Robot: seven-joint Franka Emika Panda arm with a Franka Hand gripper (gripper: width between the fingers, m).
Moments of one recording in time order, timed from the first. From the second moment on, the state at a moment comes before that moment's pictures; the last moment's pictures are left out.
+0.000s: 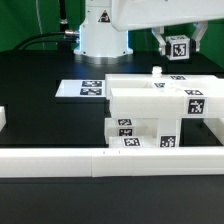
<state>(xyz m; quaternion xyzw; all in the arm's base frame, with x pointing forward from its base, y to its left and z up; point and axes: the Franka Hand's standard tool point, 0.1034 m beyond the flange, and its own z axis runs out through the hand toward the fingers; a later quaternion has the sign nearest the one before) 0.550 0.070 0.132 -1.00 -0.01 0.02 0.06</state>
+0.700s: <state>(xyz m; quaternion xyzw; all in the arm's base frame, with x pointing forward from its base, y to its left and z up) 0.601 0.047 0.144 -1.00 -0.03 -0.01 0.04</state>
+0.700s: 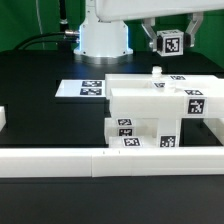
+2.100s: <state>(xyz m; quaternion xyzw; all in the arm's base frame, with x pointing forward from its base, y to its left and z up) 0.655 0.033 0.124 -1.00 -0.06 -0.02 0.03</state>
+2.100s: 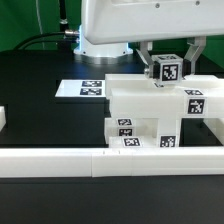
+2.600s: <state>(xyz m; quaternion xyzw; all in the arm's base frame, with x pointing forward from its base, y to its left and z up) 0.654 0.035 0.121 -1.00 -0.05 -0.02 0.03</state>
